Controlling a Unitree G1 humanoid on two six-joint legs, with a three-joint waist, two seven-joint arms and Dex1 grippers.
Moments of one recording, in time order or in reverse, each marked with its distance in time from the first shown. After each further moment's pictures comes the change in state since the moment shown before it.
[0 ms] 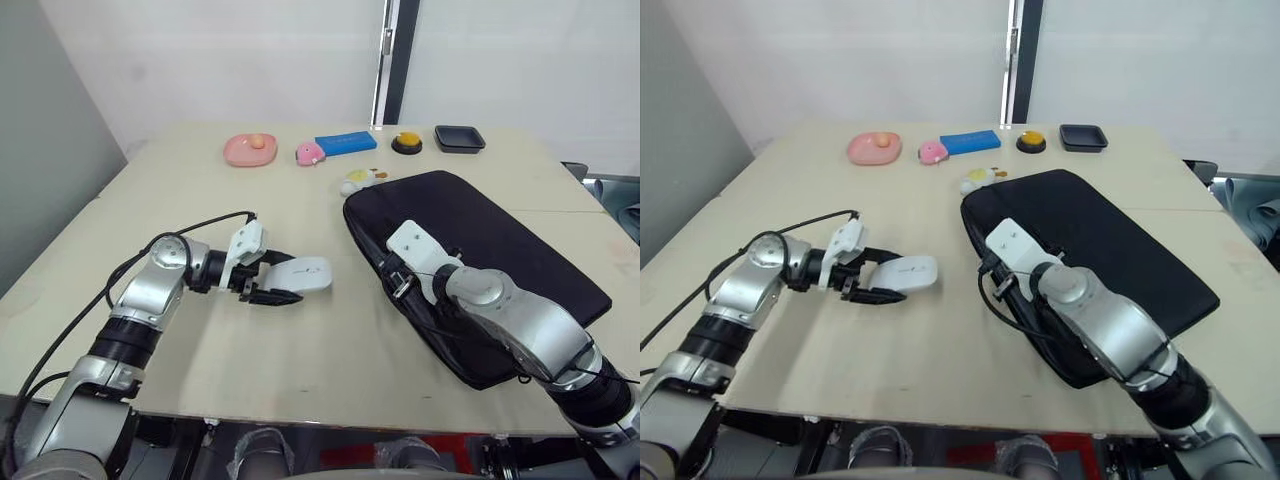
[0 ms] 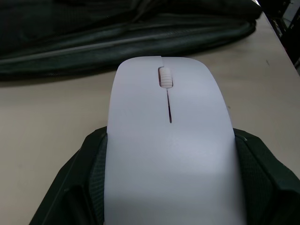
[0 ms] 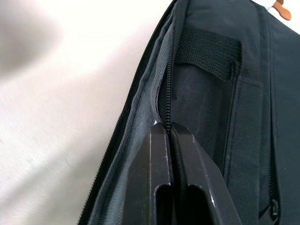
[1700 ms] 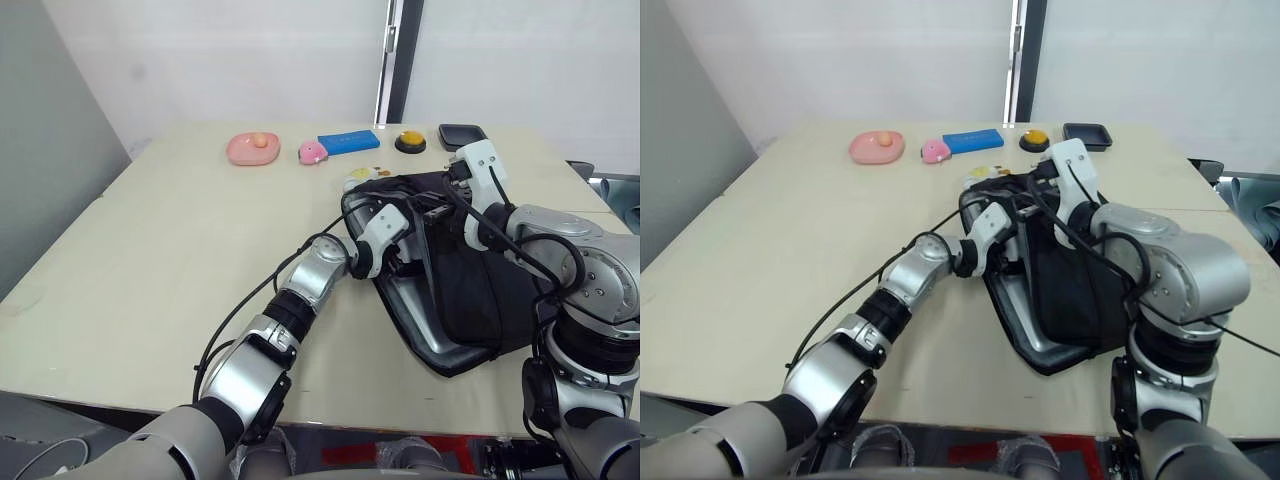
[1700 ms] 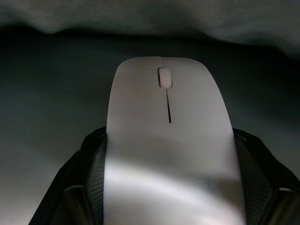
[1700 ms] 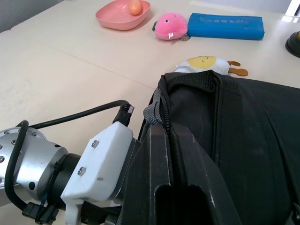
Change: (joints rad) left arm -0.292 -0.688 -0.138 0.456 0.239 -0.048 0.610; right arm -0.254 0.201 -0.623 0.018 0.234 0.336 0.152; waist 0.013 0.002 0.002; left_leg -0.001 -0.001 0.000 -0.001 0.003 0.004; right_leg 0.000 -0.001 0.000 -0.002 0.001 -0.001
